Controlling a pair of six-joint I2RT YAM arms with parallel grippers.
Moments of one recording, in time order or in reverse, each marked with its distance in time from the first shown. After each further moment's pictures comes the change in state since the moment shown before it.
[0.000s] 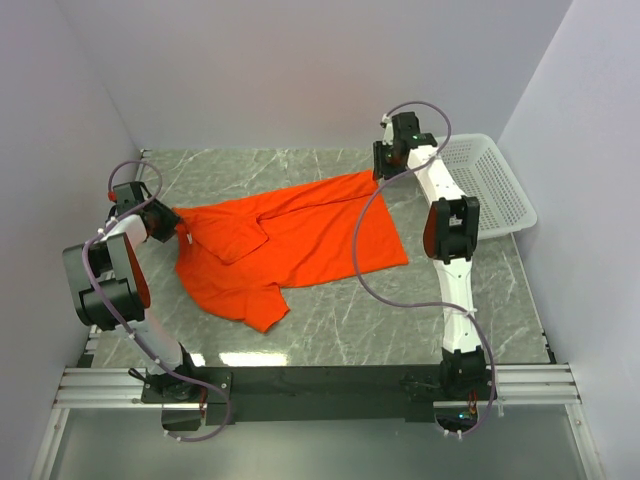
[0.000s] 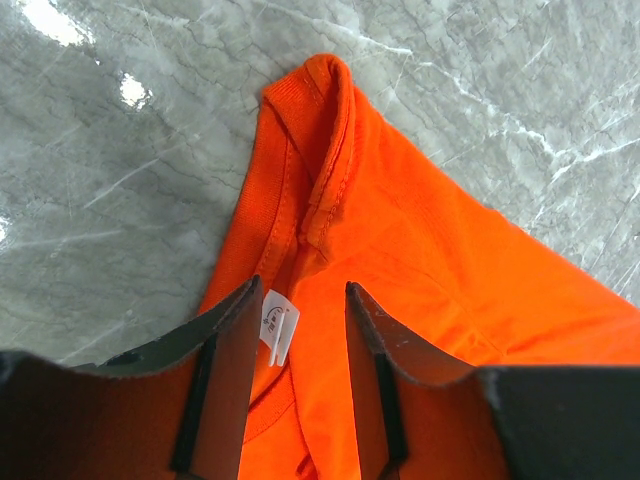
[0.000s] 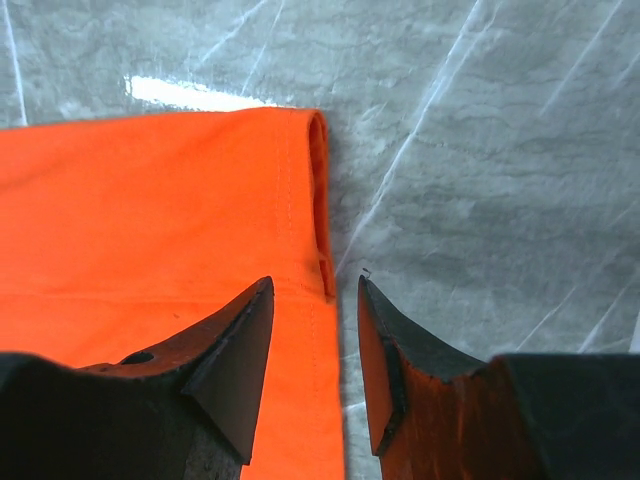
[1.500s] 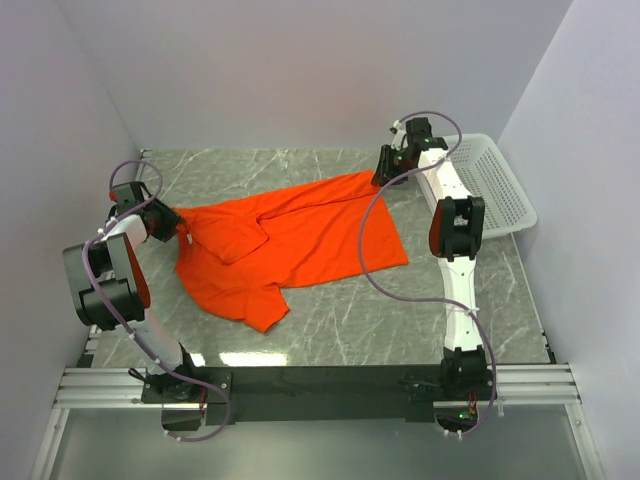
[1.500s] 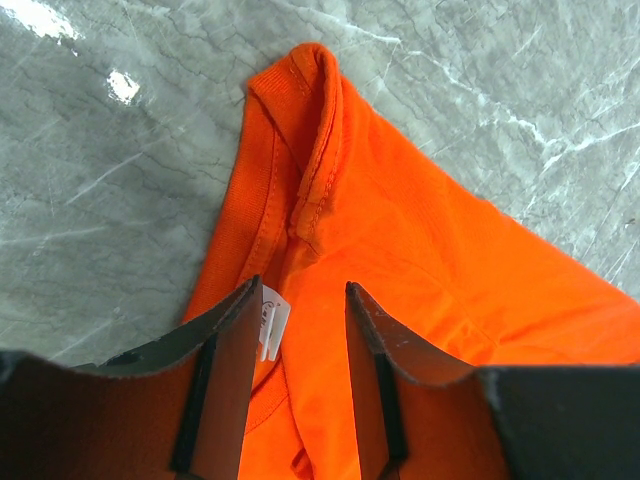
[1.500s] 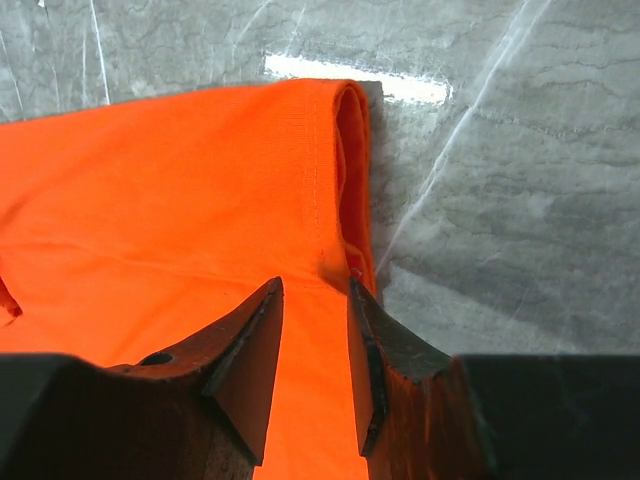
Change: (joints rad) left arm 0.000 0.000 0.000 0.000 0.027 0.000; right arm -0.077 0.066 0.033 -0.023 -0.304 0.112
